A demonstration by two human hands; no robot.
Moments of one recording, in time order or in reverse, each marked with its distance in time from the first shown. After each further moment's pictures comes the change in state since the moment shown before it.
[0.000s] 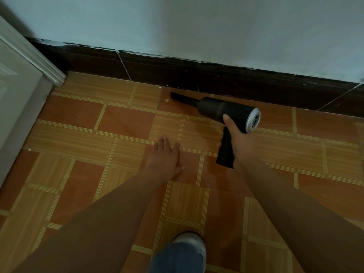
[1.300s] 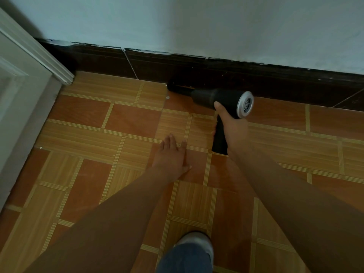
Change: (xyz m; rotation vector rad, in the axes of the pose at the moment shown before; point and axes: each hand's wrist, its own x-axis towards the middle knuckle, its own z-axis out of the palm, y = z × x) left_hand 0.001 0.001 0.000 -0.021 -0.004 -0.019; right_hand 0.013 -0.004 0.037 -0.027 -0.037 -0.081
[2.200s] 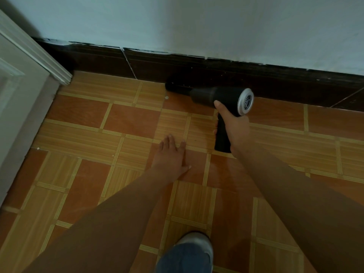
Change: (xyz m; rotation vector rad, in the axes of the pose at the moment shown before) left_hand 0.000 -0.001 0.001 -0.015 0.022 0.007; right_hand 0.006 -0.003 -0.006 -0.045 -0.061 -0.035
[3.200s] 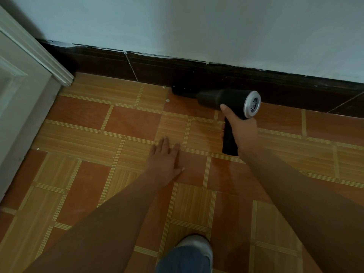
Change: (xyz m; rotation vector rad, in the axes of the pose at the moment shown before) left_hand -0.005 -0.020 0.012 -0.086 0.059 -0.019; right_hand -0.002 -0.006 -0.011 -0.061 0.022 -0.043
